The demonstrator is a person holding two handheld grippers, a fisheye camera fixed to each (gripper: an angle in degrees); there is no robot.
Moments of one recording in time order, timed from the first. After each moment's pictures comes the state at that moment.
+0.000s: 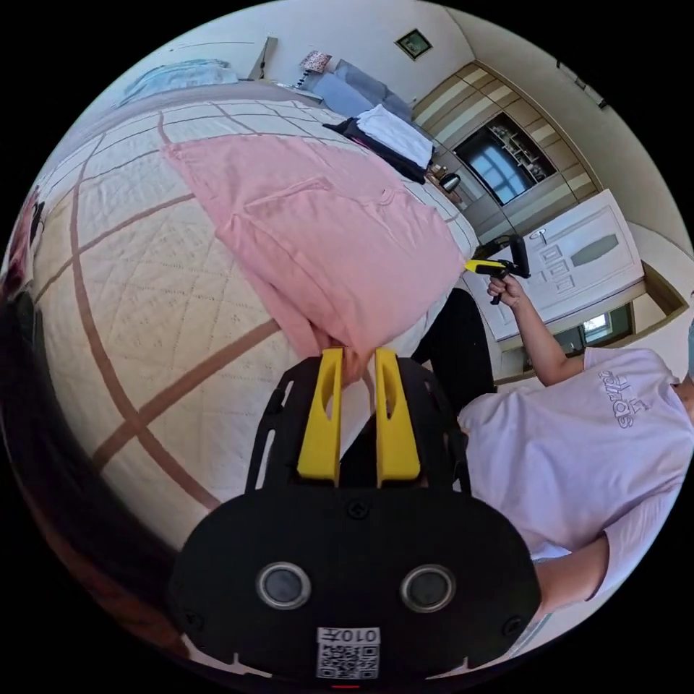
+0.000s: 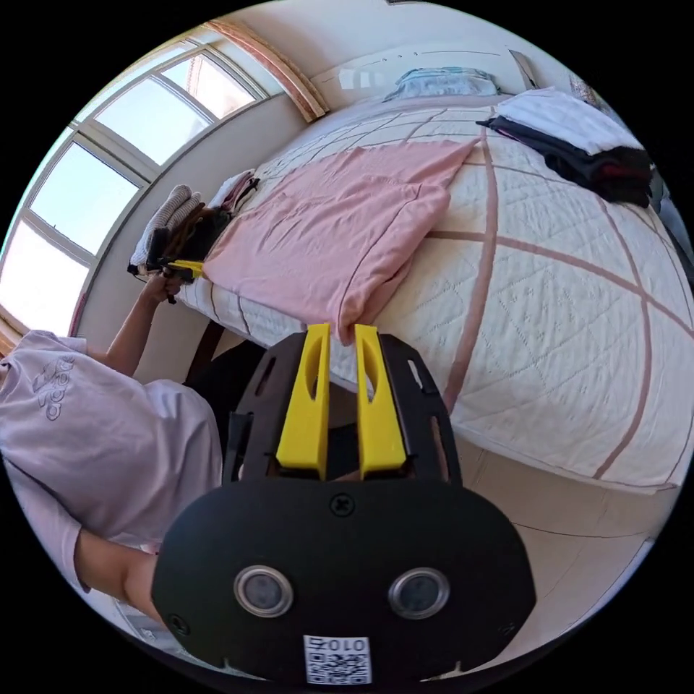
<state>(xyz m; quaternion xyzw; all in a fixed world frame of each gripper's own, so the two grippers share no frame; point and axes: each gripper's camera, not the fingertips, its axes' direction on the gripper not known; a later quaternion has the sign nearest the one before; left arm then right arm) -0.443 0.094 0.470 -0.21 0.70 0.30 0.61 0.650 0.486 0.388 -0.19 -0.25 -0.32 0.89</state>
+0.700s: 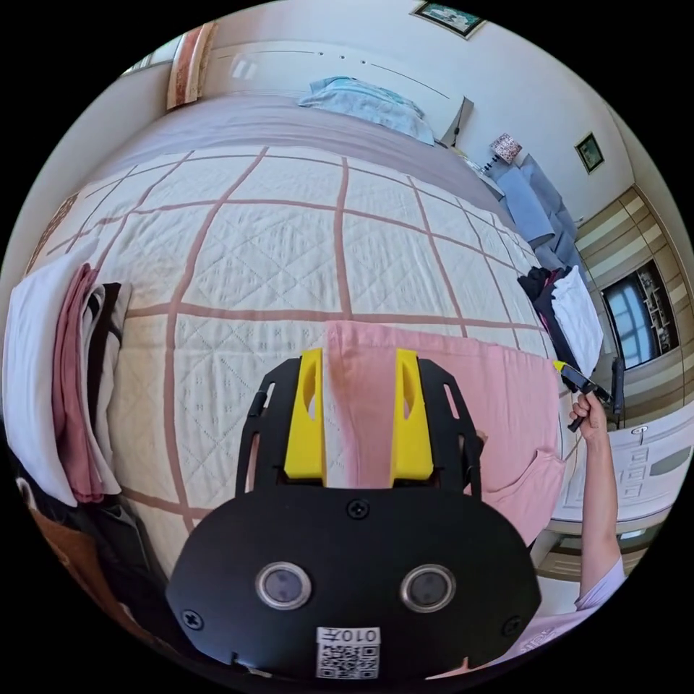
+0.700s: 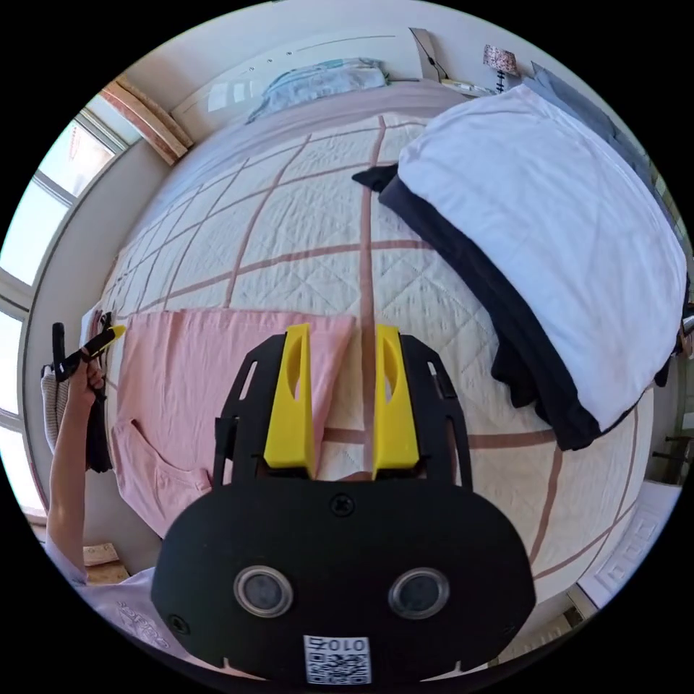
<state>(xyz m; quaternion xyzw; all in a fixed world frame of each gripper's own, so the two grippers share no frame) -0.275 -0.118 0.582 -0.25 0.52 0.09 0.81 0.487 0.202 0.590 -0.23 -0.08 -0.20 0.95</state>
